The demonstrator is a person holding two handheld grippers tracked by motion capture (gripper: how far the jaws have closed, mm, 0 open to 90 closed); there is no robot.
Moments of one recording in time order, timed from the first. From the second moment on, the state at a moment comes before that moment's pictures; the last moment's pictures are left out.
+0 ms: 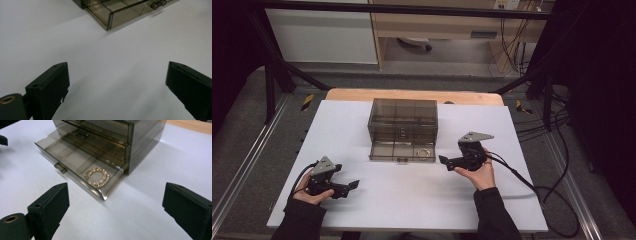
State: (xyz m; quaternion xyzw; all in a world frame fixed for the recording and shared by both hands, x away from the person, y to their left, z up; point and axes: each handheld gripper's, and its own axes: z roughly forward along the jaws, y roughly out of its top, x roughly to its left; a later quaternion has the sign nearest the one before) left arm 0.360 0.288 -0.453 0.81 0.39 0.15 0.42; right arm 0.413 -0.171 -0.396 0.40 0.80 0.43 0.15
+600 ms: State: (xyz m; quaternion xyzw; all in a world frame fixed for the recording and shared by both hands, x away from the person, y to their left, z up) left arm 0.360 0.287 -0.453 0.81 0.39 0.15 0.42; right arm 0.394 -0.219 -0.418 0.43 0.79 0.42 0.15
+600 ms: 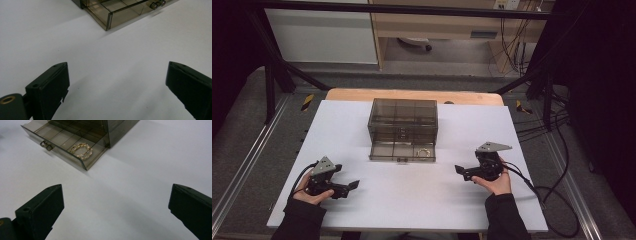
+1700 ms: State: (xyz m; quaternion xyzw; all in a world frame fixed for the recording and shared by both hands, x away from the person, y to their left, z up) left arm 0.358 0.269 -0.448 0.81 0.37 0.14 0.43; right arm 0.370 -0.264 -0.443 0.43 0.78 0.43 0.12
